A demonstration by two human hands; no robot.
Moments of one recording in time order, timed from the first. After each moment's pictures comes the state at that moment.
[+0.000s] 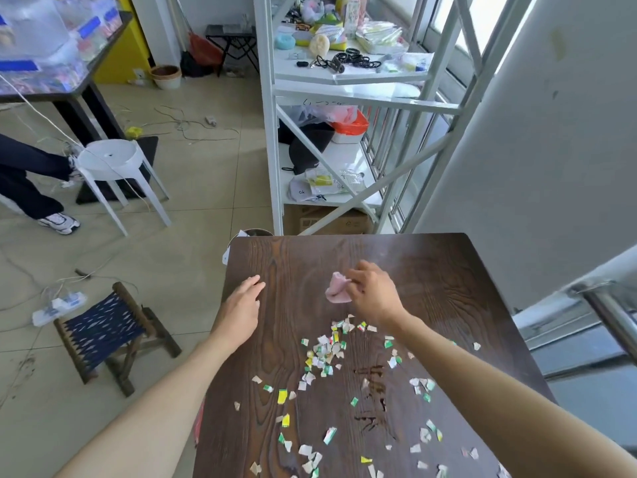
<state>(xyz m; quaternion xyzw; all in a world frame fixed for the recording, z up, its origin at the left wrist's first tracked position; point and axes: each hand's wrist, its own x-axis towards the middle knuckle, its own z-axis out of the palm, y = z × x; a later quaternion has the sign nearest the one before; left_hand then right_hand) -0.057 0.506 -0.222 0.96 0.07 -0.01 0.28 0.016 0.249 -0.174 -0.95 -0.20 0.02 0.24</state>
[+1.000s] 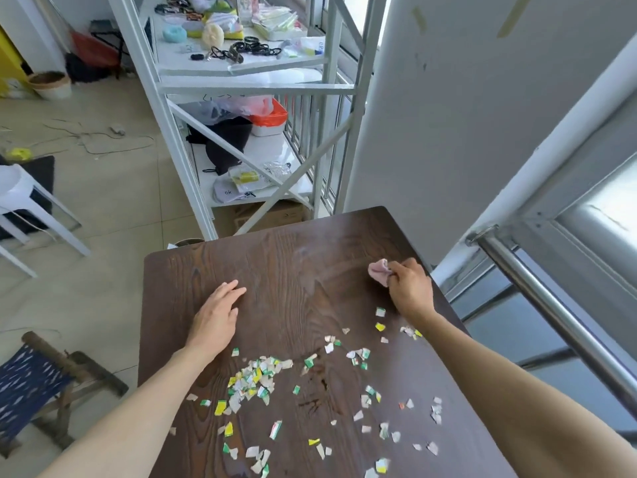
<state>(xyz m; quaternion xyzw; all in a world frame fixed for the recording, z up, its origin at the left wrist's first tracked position) -0.037 0.431 -0.230 0.96 -0.01 -0.02 0.29 -0.010 0.068 -0.196 -0.98 0.10 -0.06 0.18</state>
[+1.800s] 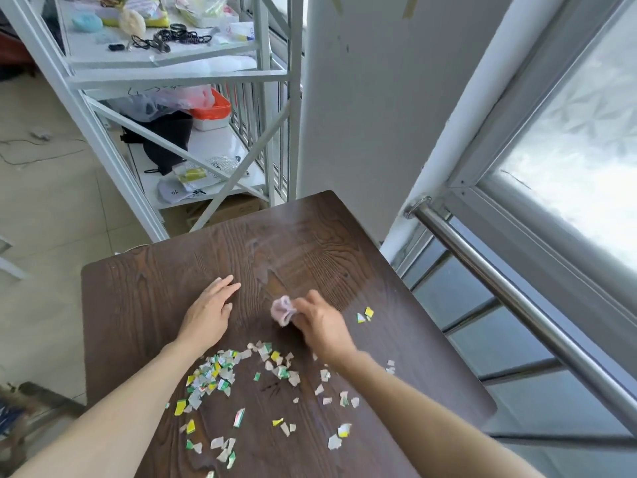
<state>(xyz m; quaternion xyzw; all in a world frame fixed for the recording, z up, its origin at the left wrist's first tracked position) -0.033 0.371 -0.227 0.95 -0.11 -0.08 0.27 -0.107 0.144 -0.201 -0.96 -0.06 -0.01 0.29</state>
